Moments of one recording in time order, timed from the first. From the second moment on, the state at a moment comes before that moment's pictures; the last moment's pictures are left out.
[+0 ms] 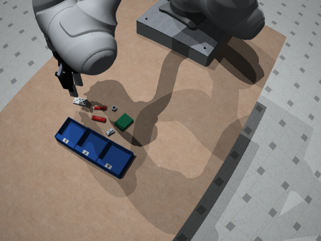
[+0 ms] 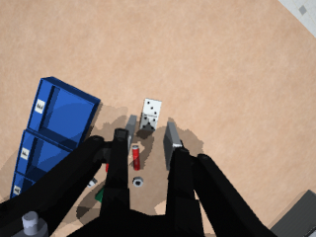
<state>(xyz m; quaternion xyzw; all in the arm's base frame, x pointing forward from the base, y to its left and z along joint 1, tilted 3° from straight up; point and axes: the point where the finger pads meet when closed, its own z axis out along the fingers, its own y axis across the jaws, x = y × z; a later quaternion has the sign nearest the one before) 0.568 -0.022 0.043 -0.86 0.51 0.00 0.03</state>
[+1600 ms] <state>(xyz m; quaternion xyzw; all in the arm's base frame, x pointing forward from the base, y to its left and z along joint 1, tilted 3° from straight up) 0.571 -0.018 -0.023 -0.86 0.51 0.00 0.03</state>
